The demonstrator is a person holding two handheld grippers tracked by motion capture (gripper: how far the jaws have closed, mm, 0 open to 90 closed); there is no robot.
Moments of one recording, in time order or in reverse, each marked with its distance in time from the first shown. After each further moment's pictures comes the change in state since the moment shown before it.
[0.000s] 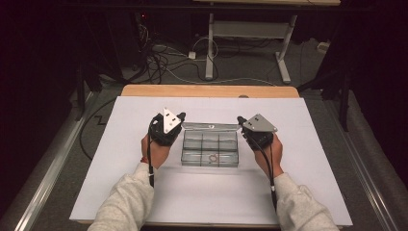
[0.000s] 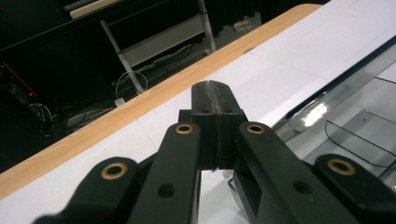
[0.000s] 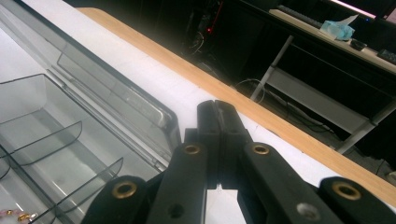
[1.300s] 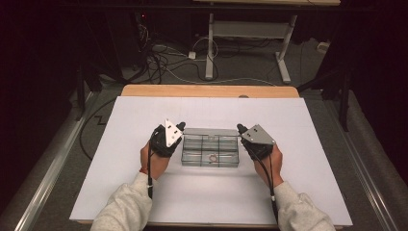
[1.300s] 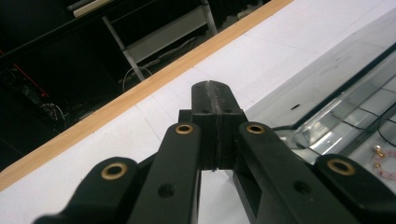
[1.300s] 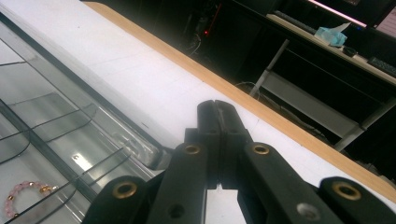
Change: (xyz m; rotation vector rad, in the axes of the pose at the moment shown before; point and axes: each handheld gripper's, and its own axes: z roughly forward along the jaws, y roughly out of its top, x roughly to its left) left arm -0.020 -0.016 -0.014 0.024 0.031 0.058; right arm 0.018 -0.015 -0.014 -0.017 -0.024 -0.036
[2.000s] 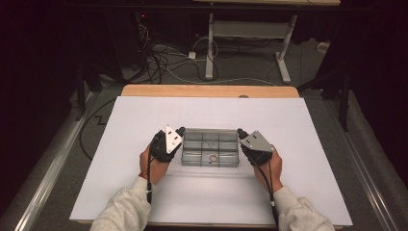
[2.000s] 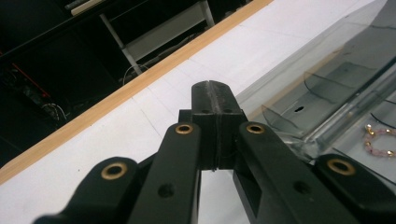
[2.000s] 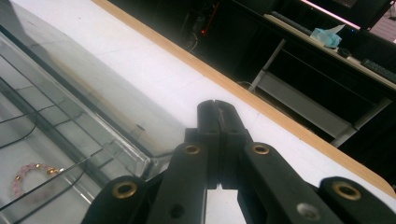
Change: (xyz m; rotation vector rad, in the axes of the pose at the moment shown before) left arm -0.008 -0.012 -0.005 0.014 0.001 0.028; right arm 0.010 -0.012 -0.006 -0.001 -0.019 -0.020
